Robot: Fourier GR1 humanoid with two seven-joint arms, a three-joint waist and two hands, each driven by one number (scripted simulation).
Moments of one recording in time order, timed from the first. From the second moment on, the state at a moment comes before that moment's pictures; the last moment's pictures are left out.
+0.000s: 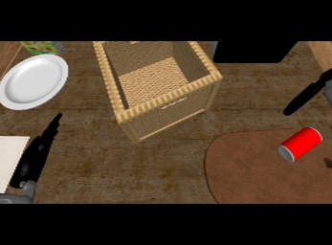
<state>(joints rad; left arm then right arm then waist) -0.03 0.43 -0.16 -1.39 -0.07 0.18 0.26 -0.88 -0.62 0.30 -0.53 0.06 0.25 1.12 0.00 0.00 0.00</state>
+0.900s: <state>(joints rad) -0.02 0.41 -0.12 -1.37 -0.11 0.16 0.23 -0.71 -0.57 0.30 -0.65 0.08 0.18 1.15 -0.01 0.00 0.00</state>
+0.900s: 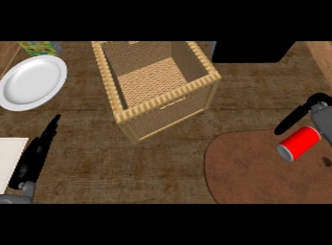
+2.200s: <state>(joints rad) -0.01 0.37 -0.09 -1.39 -0.15 0.13 0.24 -0.50 -0.56 0.23 -0.80 0.06 0.16 1.13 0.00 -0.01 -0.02</state>
